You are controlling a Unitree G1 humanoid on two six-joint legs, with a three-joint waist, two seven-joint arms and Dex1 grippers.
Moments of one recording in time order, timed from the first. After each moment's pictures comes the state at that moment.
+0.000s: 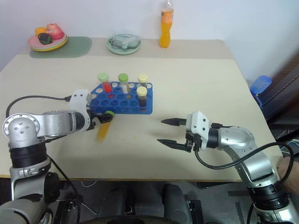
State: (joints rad) left arm -0.60 0.45 0.30 -0.12 -1.41 1.61 0.80; right arm -0.14 -0.73 0.03 -0.42 0.49 0.25 1.03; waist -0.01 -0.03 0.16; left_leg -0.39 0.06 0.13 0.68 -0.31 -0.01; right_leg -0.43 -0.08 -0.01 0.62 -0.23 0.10
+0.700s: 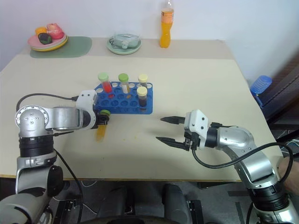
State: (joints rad) left arm -0.66 0.46 0.25 0.00 -1.50 1.60 0.92; right arm -0.15 -0.73 0.04 -0.44 0.49 0.28 0.99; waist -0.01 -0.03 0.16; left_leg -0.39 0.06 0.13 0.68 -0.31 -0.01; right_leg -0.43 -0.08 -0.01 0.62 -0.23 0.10
